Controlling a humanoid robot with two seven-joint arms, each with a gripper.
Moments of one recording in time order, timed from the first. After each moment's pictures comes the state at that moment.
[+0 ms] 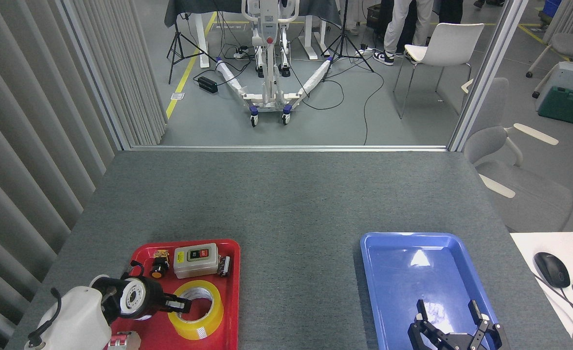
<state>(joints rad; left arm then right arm) -0.48 0.51 -0.64 -1.27 -0.69 0.07 -0.98 0.31 -0.02 -0.08 -1.79 1.49 -0.03 -0.06</state>
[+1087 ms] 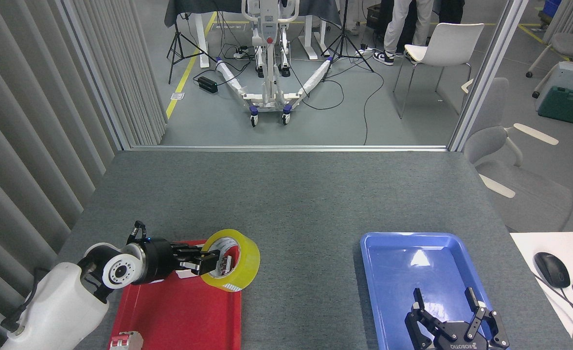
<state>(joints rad) -0.50 0.51 -0.50 -1.47 -0.50 -0.20 -0.85 0.27 -0.04 -0.06 -1.79 1.49 -0.04 -0.06</state>
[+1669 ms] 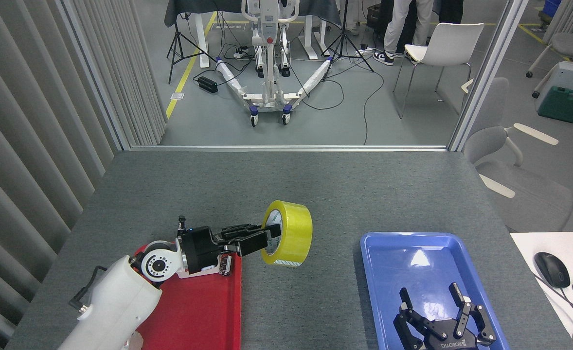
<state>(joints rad) -0.61 0.27 -0.54 -1.12 -0.20 -0.64 -0.64 0.27 -0.09 0.00 -1.79 1.39 -0.11 -0.09</state>
